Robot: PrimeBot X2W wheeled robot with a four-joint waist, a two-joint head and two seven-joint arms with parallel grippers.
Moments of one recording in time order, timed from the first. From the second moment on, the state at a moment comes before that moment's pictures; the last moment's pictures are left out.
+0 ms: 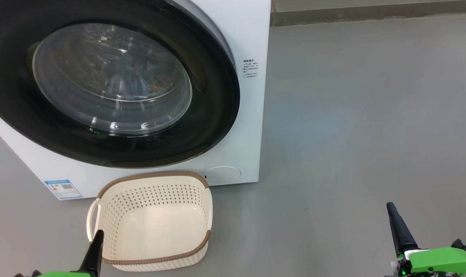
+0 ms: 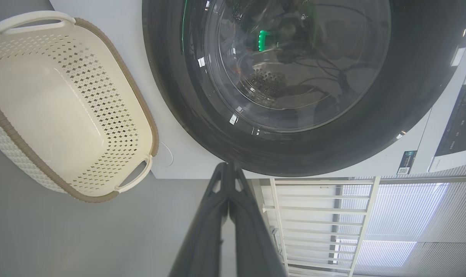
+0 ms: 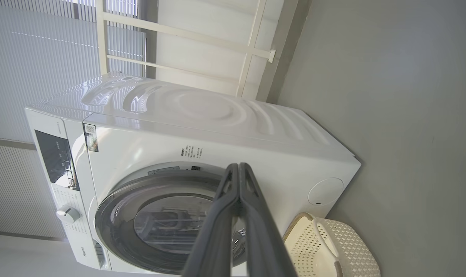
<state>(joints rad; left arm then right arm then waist) -0.03 0.02 0.08 0.26 -1.43 -0.12 0.06 -0.05 -0.05 -0.12 0.27 1.40 0.13 0.06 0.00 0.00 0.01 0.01</state>
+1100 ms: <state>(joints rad) -0.07 0.02 0.08 0.26 -1.60 -0.12 0.11 -0.07 -0.05 -0.14 0.27 1.60 0.13 0.11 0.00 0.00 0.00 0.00</state>
